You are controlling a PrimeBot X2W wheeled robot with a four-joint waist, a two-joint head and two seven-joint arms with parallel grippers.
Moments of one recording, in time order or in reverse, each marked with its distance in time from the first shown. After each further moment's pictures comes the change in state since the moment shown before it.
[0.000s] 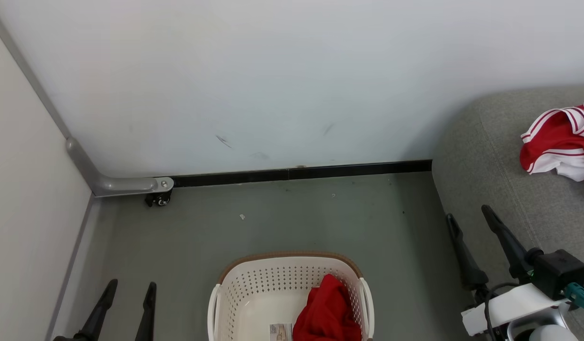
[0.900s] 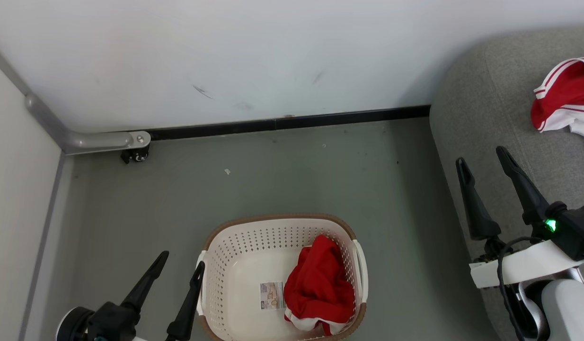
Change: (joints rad) left arm -0.138 0.001 -0.139 0.057 0.039 -0.070 0.006; right arm -0.129 -0.031 -0.006 -0.075 0.000 0.000 0.000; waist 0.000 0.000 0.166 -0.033
